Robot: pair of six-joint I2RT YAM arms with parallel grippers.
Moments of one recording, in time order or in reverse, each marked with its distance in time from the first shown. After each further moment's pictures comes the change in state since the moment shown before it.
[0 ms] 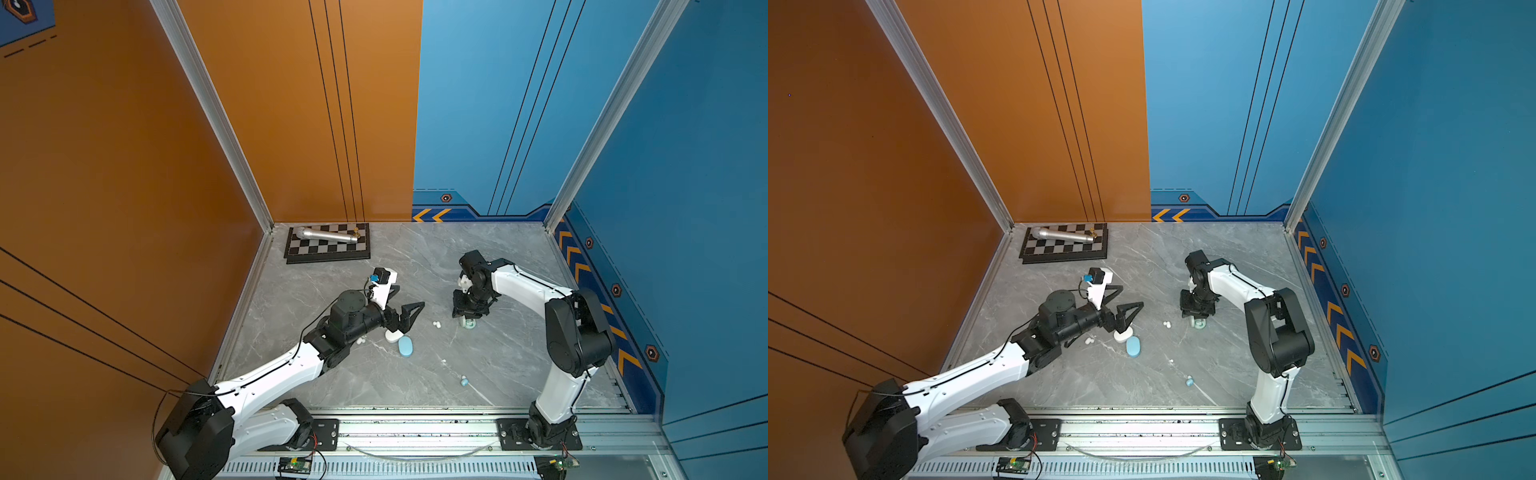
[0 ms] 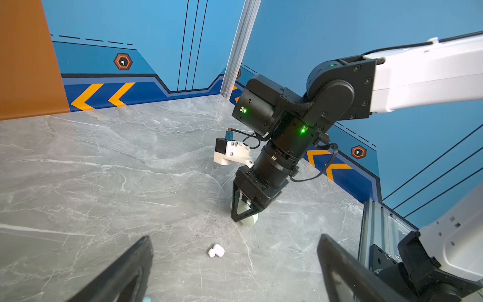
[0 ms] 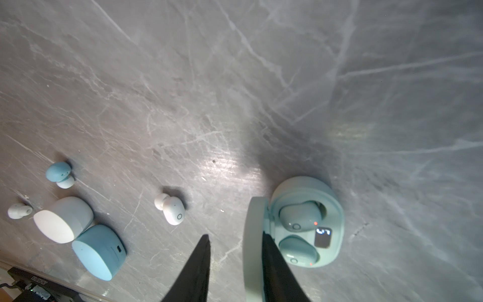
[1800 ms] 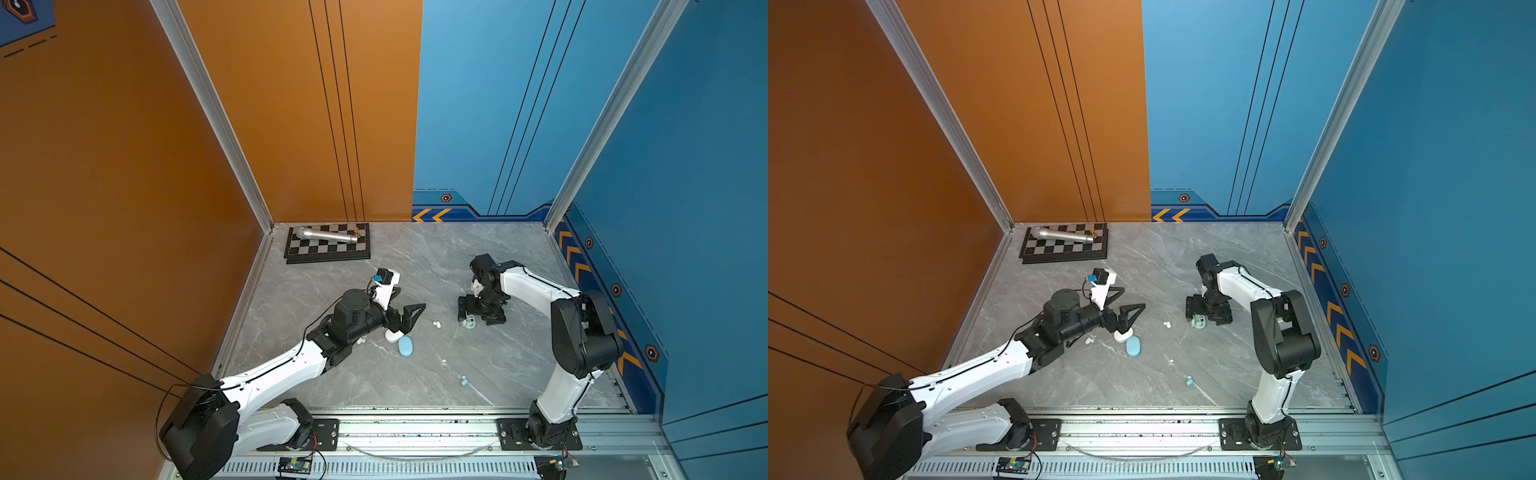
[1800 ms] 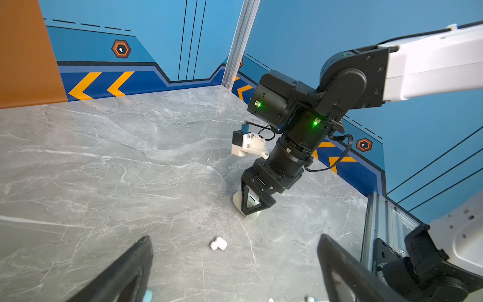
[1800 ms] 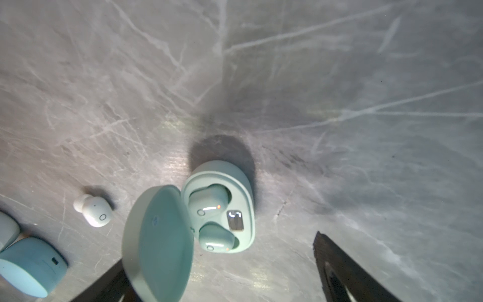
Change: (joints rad) left arm -0.006 0.035 0.011 -0.018 0.000 0.007; right arm -0.080 -0.026 -0.069 -0.043 0.085 -0.061
